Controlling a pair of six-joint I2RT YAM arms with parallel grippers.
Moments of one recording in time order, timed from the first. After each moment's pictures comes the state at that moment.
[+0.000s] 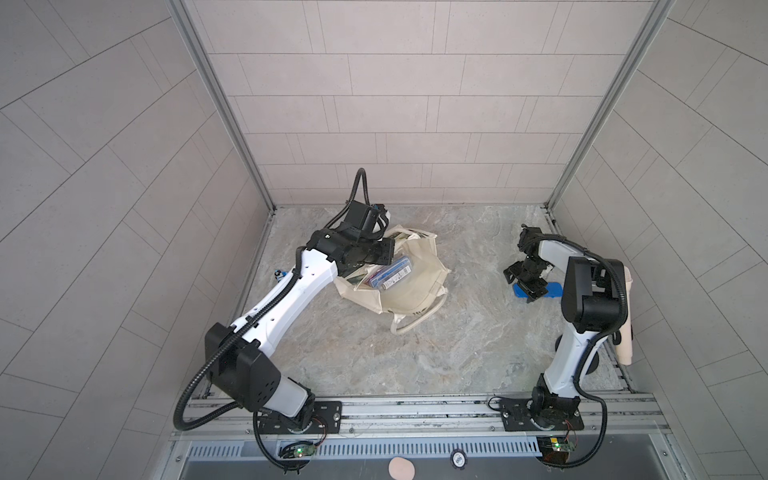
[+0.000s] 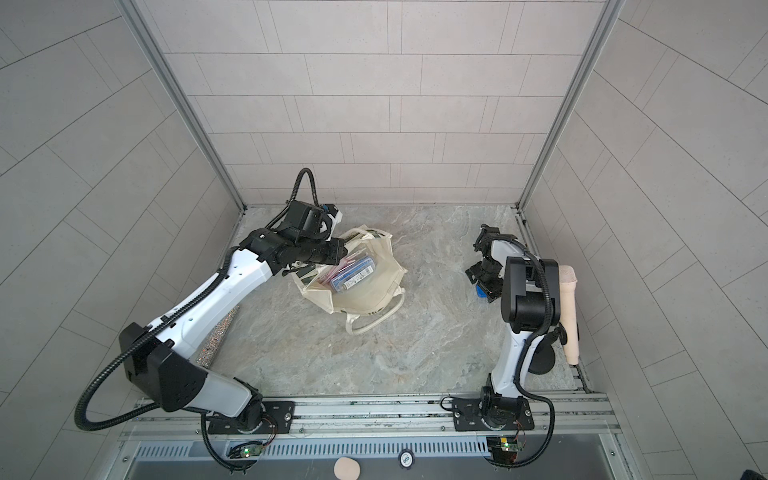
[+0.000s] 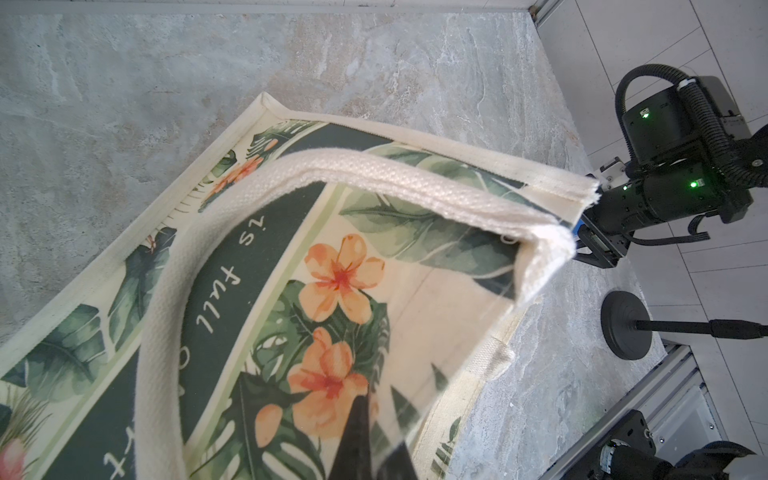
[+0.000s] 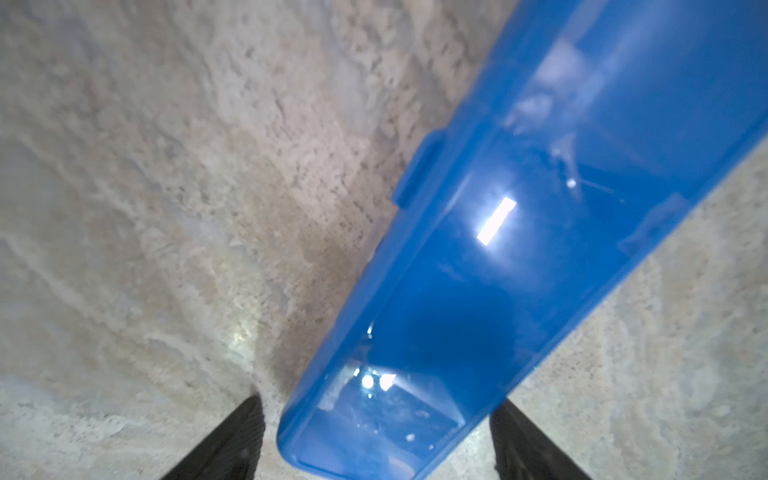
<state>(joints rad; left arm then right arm) -0.50 1.49 1.47 -0.81 0.19 -0.32 -0.16 1.95 1.34 -0.93 0.03 0.95</state>
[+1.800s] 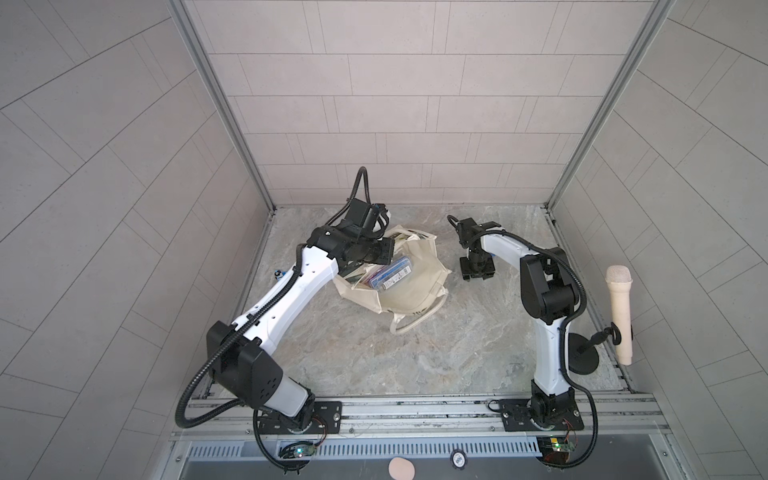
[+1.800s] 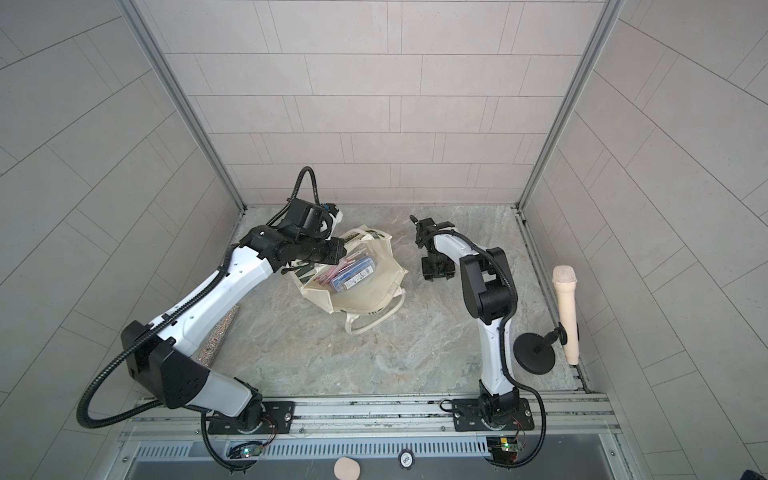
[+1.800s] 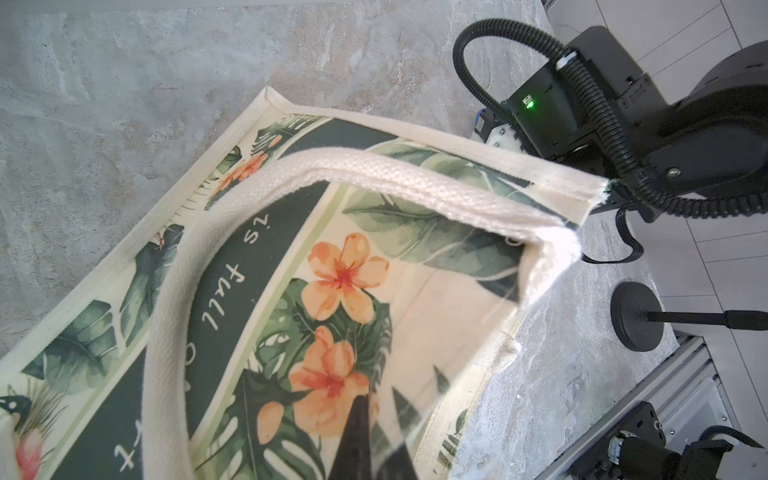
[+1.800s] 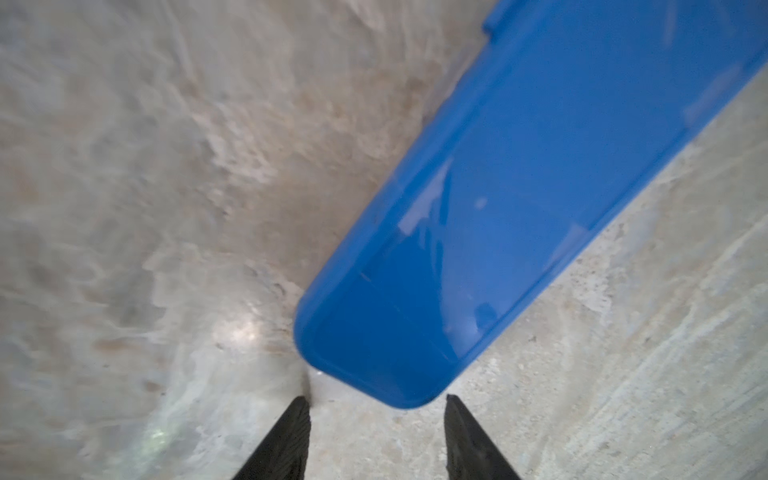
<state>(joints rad) -0.49 1.51 1.51 -0.87 0.17 -0.29 0.25 2.13 1.62 -1.04 0.17 0.28</state>
